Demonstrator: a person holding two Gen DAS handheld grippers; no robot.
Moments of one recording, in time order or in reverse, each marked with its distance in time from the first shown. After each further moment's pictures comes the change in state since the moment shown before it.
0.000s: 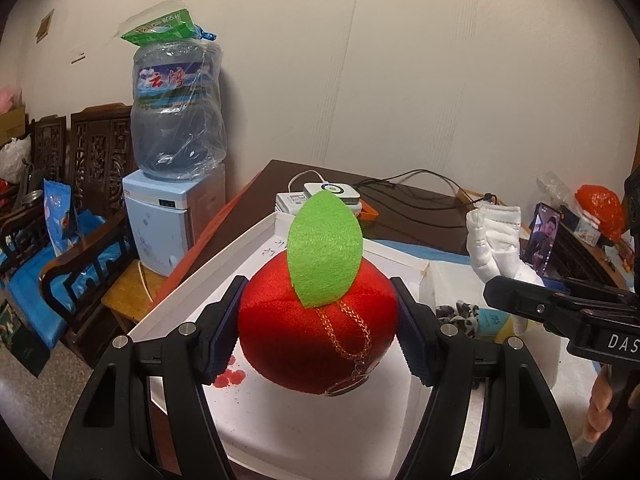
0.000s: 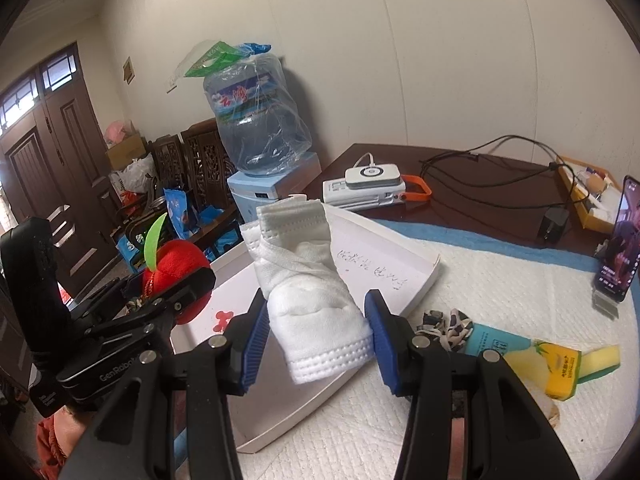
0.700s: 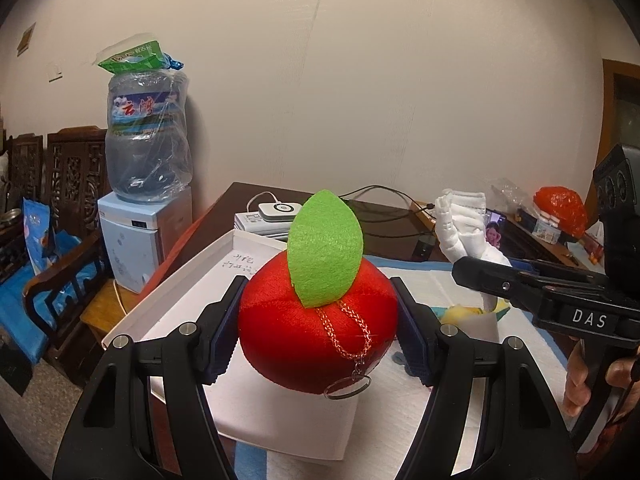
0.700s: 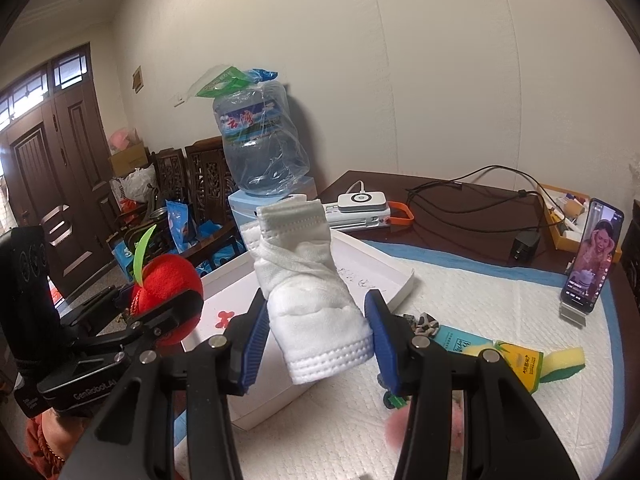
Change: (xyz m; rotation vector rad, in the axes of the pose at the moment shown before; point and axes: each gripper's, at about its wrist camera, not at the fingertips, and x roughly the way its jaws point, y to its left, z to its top) left arm -0.062 -0.033 -0.002 0.041 -0.080 -0.120; right arm -0.056 0.006 -0.009 -0.058 -0.107 -0.037
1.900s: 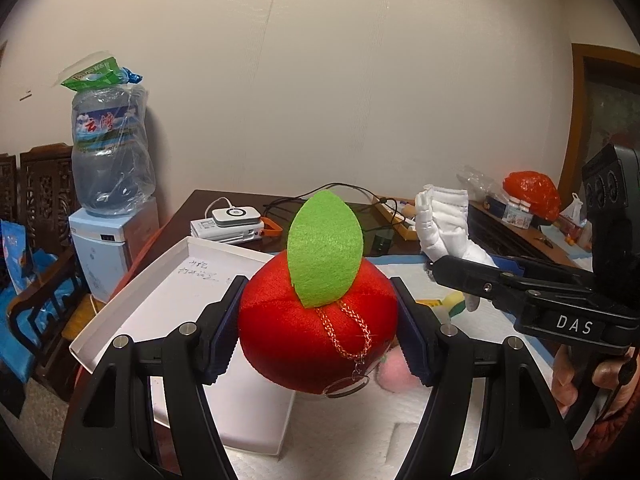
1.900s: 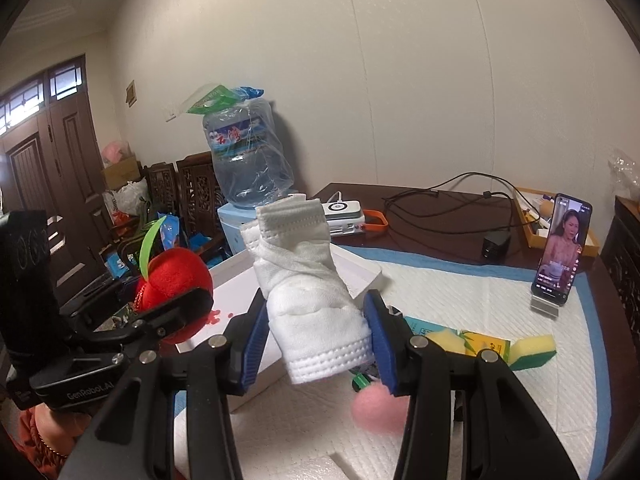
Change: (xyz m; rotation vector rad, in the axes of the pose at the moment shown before) left arm -0.007 -0.047 -0.001 0.062 0.003 -0.101; right arm -0.040 -0.023 -0.019 0.017 -0.061 -0.041
